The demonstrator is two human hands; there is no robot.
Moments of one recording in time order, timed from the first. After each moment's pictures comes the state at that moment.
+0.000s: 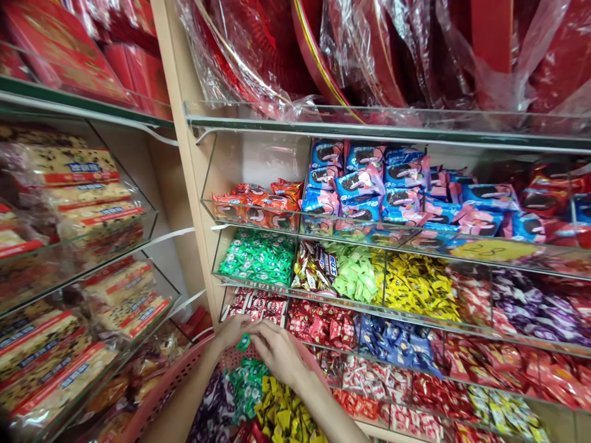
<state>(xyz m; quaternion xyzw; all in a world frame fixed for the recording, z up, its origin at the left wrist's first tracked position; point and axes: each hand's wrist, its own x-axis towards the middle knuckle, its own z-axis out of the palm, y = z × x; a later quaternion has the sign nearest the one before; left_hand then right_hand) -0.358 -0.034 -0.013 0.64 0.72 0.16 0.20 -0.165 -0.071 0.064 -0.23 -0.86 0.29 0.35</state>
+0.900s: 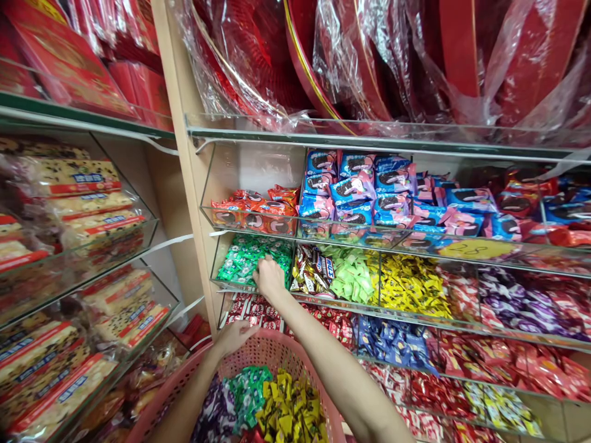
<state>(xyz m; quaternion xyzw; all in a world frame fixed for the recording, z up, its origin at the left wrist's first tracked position) -0.360 -0.031 -0.016 0.65 0.72 0.16 0.16 -0.227 0.025 0.151 -0.50 -0.83 0.00 0.23</state>
